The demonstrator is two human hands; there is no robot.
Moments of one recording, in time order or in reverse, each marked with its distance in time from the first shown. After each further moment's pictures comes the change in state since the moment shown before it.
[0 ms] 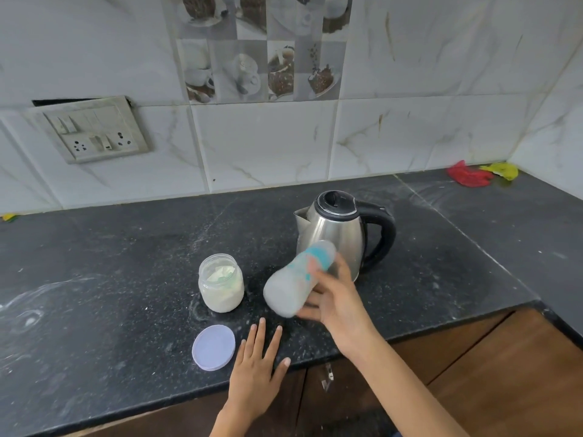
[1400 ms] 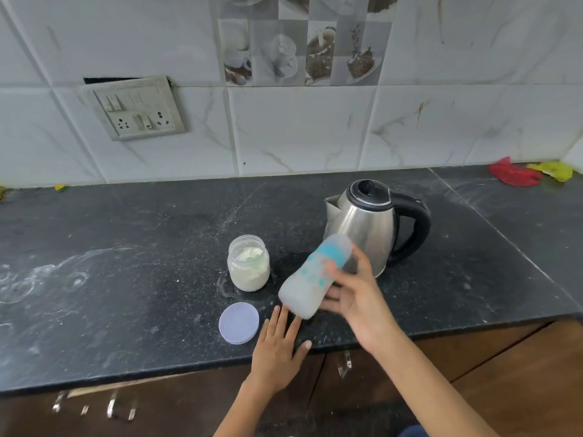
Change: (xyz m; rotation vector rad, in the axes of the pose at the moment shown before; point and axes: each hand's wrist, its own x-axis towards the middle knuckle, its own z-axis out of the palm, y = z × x) left_hand -0.001 0.012 -0.019 -0.062 -0.047 0.010; right_hand 0.009 0.016 -0.003 -0.076 -0.073 -0.009
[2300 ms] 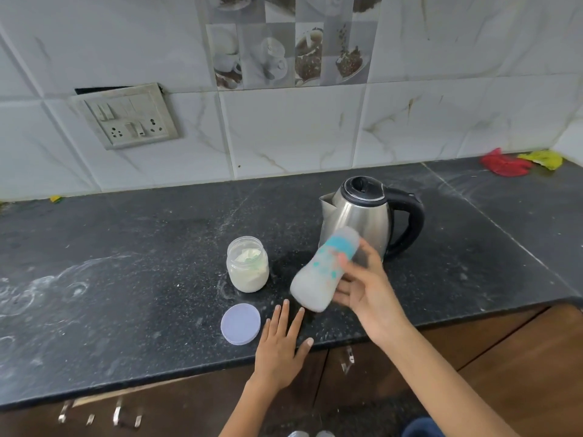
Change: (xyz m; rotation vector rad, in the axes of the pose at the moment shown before) left_hand -0.002 0.000 -0.003 0.032 0.010 0.012; right_hand -0.010 -0.007 -0.007 0.041 0.013 -0.037
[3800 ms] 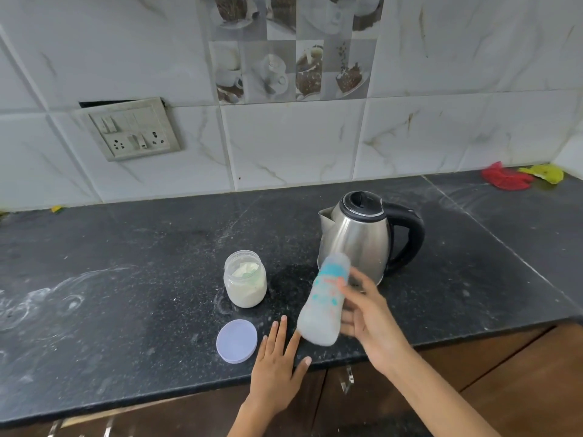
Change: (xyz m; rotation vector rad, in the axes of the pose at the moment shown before) left_hand 0.003 -0.013 0.030 0.016 0.196 0.019; right_hand 0.003 0.006 -0.015 -0.130 0.128 0.095
